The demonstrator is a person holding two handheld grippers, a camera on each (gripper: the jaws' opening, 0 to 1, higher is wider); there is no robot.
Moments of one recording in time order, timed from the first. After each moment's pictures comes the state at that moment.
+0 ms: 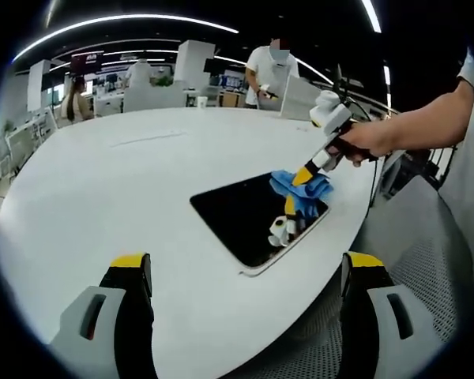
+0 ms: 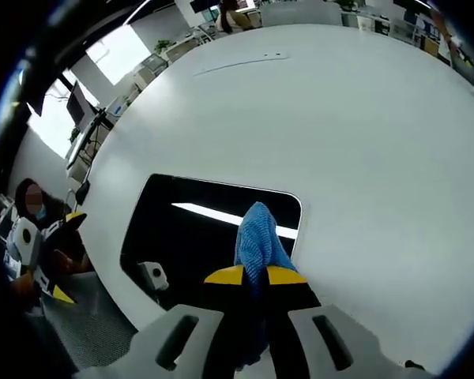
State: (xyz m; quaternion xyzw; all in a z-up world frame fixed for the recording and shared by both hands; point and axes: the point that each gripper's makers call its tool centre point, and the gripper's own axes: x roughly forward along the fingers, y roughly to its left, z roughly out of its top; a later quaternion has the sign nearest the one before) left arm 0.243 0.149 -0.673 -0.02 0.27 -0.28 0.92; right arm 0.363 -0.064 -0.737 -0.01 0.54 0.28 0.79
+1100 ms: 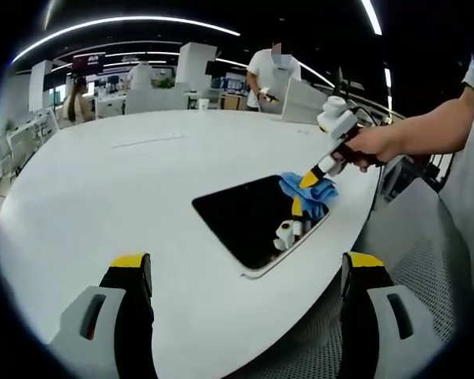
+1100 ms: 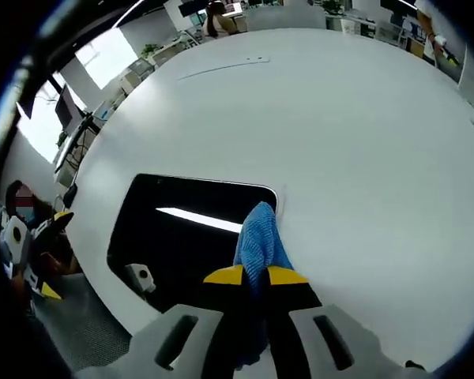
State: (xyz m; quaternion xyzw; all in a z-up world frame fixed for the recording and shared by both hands) left arm 0.245 0.151 -0.671 -0.02 0.26 -0.28 0.92; right arm 0.362 -0.079 -0.738 -0.04 0.53 0.25 0.81
